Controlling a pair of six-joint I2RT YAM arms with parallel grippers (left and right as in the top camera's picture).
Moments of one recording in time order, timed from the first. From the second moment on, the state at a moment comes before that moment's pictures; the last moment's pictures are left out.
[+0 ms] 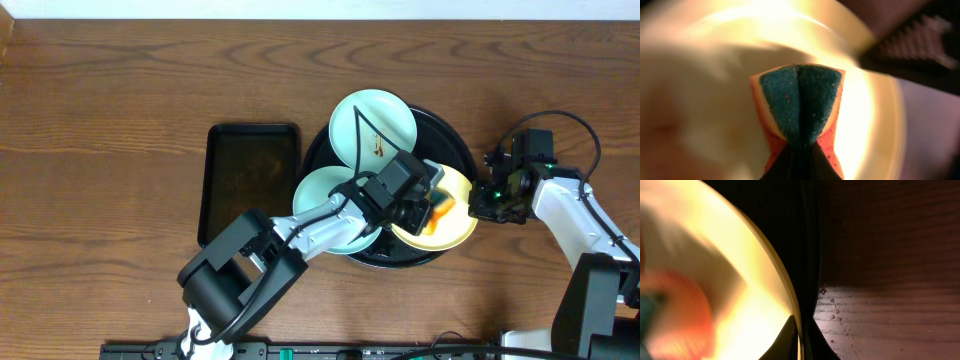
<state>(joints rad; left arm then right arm) -0.86 1.97 1.14 -0.03 0.33 -0.41 -0.10 1.60 0.88 -0.70 -0.20 0.10</state>
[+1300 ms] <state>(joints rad) -0.72 1.64 1.14 -0.61 -0.03 -0.38 -0.10 1.60 0.81 -0.59 -0.22 0.15</state>
